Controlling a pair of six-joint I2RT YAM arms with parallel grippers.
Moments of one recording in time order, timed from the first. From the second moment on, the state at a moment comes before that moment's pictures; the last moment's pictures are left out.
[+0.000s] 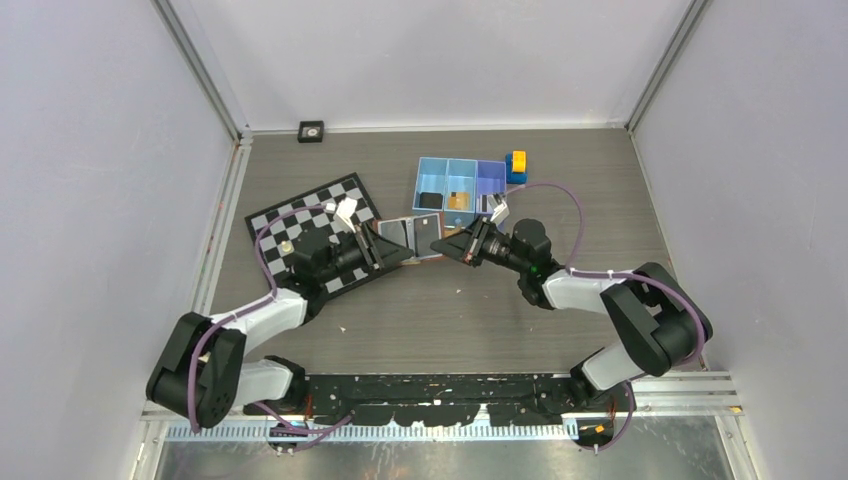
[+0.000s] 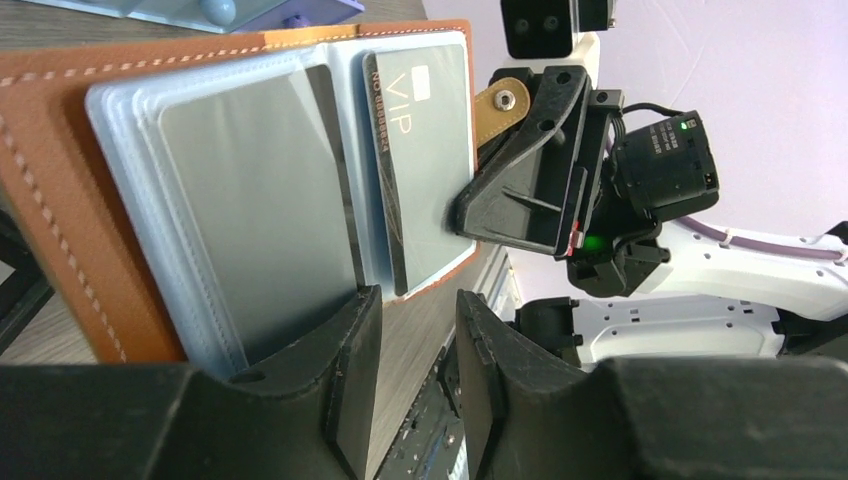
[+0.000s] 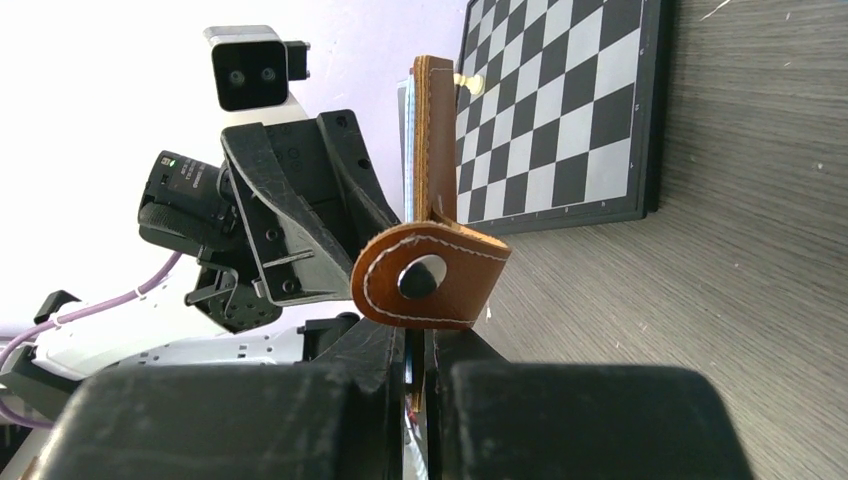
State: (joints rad) left arm -0.39 1.23 0.41 0.68 0.62 -1.00; right arm 0.54 1.49 0.51 0.91 -0.53 1.13
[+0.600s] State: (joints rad) left arm -0.35 1.32 0.41 0.86 0.69 -1.12; right arm 0.56 1.52 0.51 1.01 -0.57 1.16
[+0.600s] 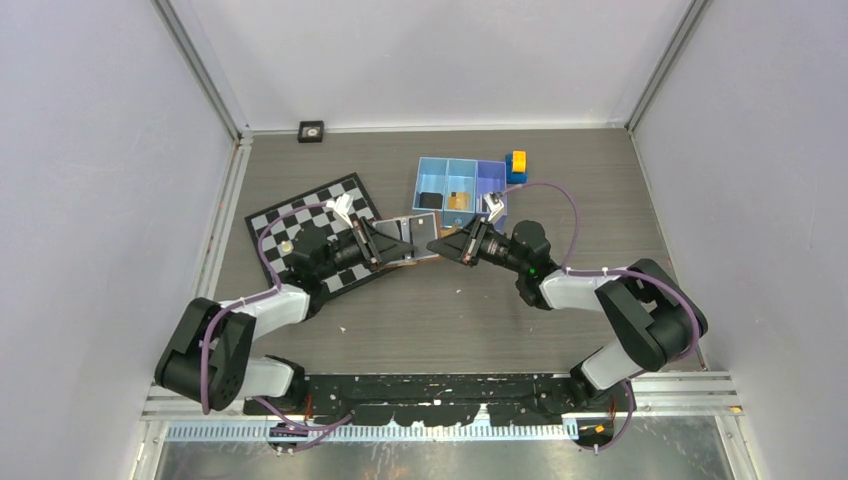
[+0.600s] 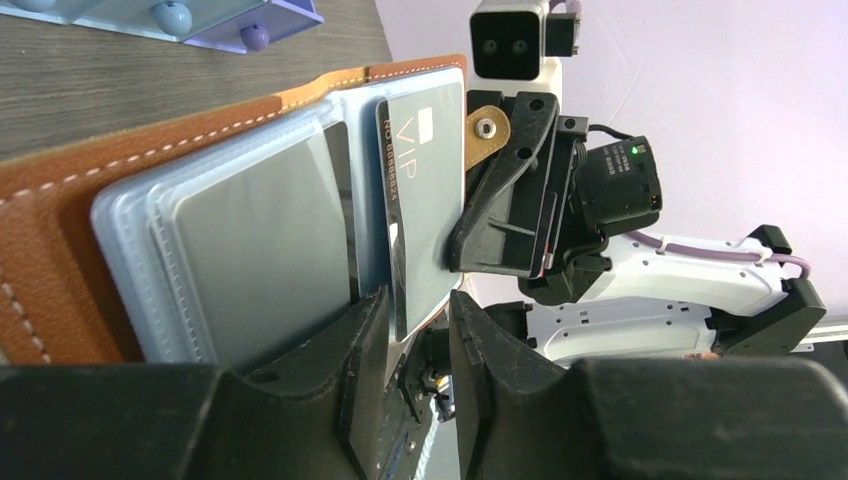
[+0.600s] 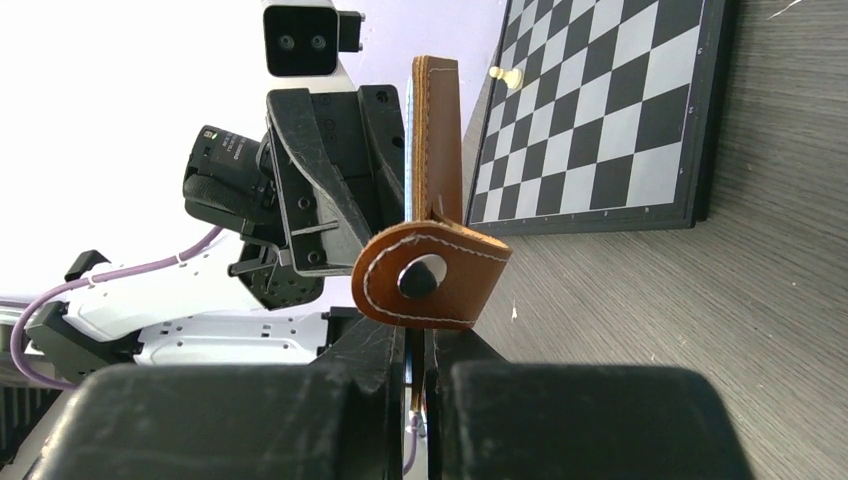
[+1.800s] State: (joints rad) left arm -0.33 1.28 0.39 0.84 0.70 -1.10; right arm 0.56 1.64 0.53 1.15 -0.60 1.23
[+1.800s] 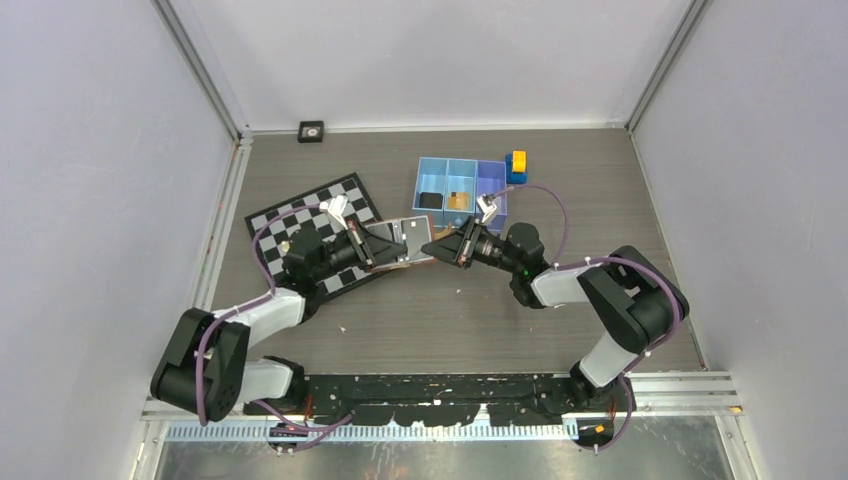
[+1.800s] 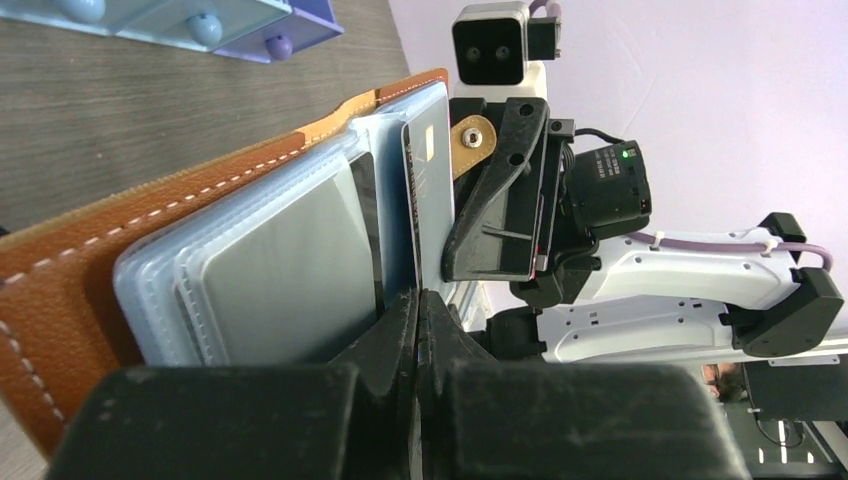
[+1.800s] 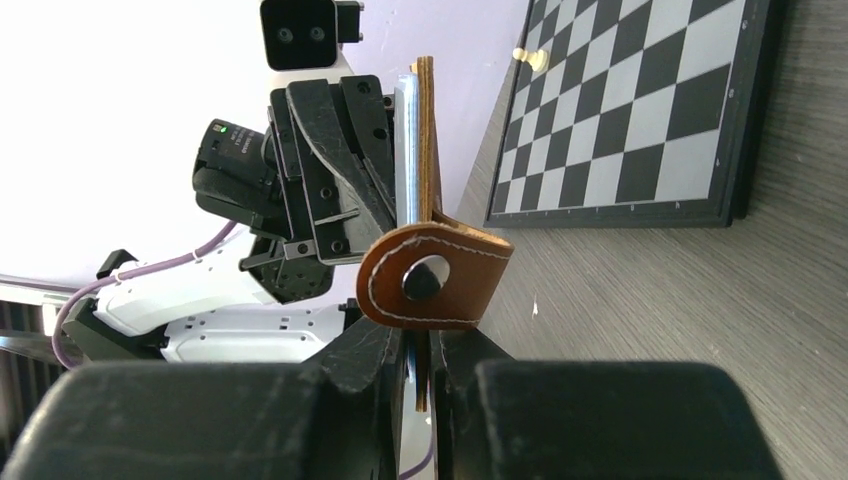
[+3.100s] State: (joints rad) left arm -0.24 1.29 0.50 0.57 0.63 -1.02; right arm 0.43 1.55 0.44 0.84 -0.41 1.21
